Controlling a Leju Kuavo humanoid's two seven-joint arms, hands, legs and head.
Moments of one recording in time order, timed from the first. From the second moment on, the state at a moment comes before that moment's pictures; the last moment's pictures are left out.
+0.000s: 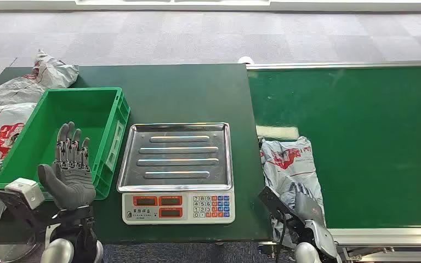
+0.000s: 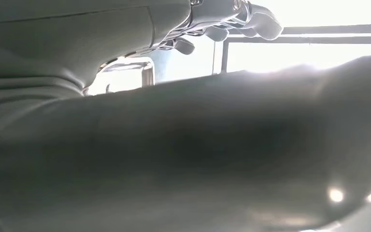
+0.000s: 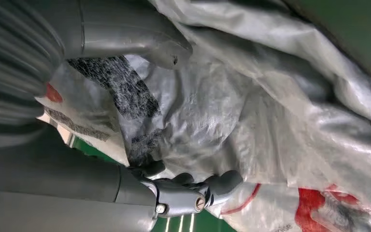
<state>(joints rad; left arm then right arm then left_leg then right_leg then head) 0.05 -0.13 -0.13 -1.73 0.16 0.14 -0.26 0.04 0.01 0.01 -1.28 0.93 0.01 0.25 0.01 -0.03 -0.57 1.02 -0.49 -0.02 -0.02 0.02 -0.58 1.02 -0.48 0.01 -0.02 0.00</state>
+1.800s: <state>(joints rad) 0.05 -0.16 -0.16 -1.68 0.29 0.12 -0.25 -0.22 0.09 0.01 -0.62 1.00 -0.35 0.19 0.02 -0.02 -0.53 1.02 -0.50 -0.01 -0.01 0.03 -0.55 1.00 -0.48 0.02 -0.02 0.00</state>
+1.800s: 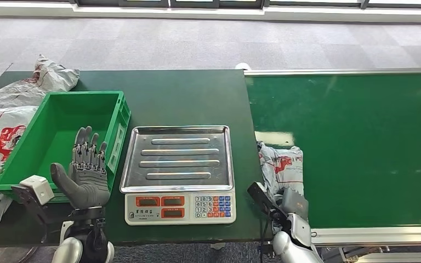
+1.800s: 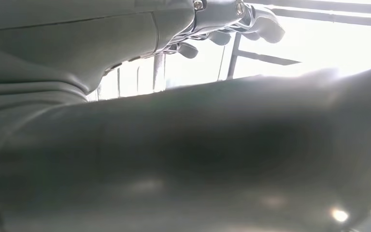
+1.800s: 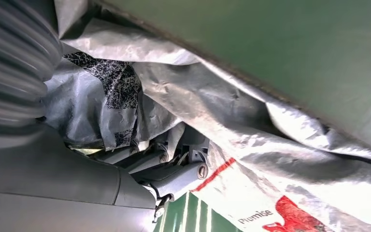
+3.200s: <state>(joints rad) 0.10 -0.15 -0.13 -1.67 0.32 0.04 -0.31 -0.27 -0.61 -0.42 -1.51 1.21 -0.33 0.14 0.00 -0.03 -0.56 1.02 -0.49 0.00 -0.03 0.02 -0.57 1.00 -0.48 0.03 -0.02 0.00</state>
